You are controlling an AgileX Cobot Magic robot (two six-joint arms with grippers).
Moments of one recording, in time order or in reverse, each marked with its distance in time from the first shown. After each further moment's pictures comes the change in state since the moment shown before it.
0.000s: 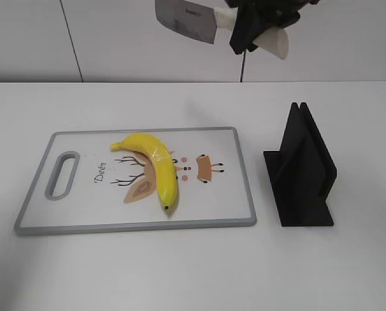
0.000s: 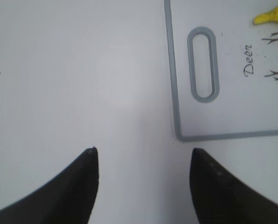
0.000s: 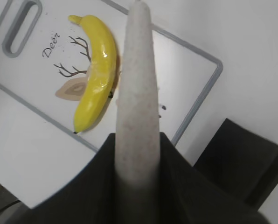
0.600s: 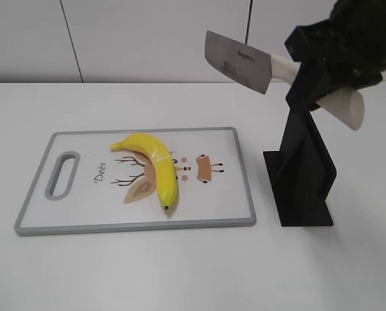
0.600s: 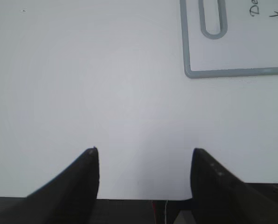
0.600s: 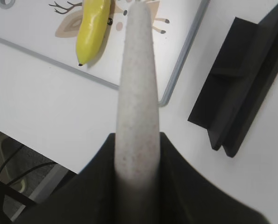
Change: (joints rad) left arm 0.000 -0.724 0.549 0.041 -0.022 -0.055; right arm 0.000 -0.444 0.603 -0.004 -0.138 0.159
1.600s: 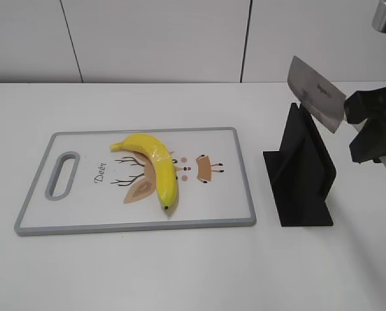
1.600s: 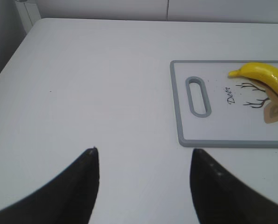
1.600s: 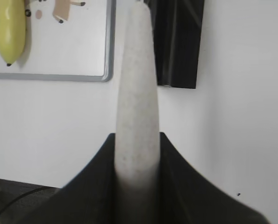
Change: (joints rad) left arm 0.000 -0.696 0.240 0.013 -0.115 -0.047; right arm 0.000 -0.278 0.366 -0.200 -0.154 0.357
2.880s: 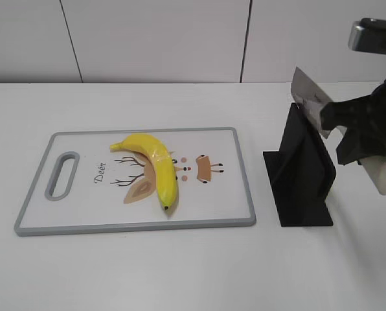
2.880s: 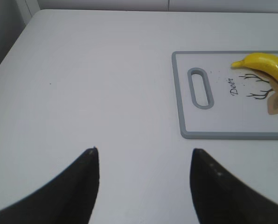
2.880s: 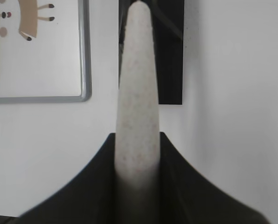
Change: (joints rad) left arm 0.000 -0.001 0.017 0.003 0.013 0.004; right arm 0.000 0.126 0.008 -0.087 -0.091 0.085
